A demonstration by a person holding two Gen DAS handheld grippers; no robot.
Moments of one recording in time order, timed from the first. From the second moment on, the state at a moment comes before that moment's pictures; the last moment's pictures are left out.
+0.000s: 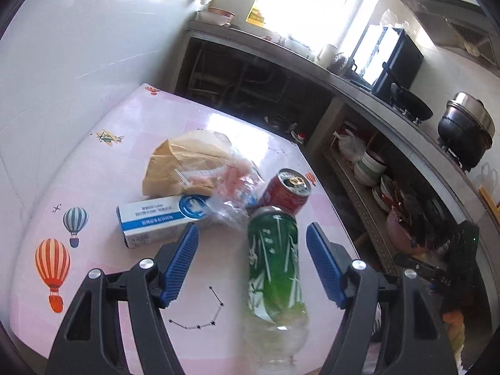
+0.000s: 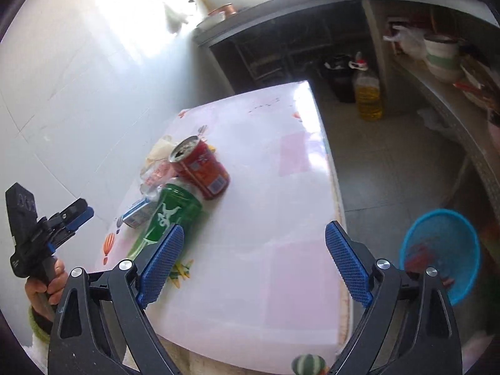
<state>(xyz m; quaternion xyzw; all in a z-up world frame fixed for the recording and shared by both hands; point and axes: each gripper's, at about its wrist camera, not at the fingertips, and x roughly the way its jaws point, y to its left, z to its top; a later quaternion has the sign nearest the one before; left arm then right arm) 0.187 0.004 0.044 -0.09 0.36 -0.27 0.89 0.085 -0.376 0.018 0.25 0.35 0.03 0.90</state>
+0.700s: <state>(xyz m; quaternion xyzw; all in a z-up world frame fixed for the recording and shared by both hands) 0.304 -0.039 -0.008 0.00 0.41 -0.22 0.88 0.152 -0.323 0.018 0.24 0.39 0.07 0.89</state>
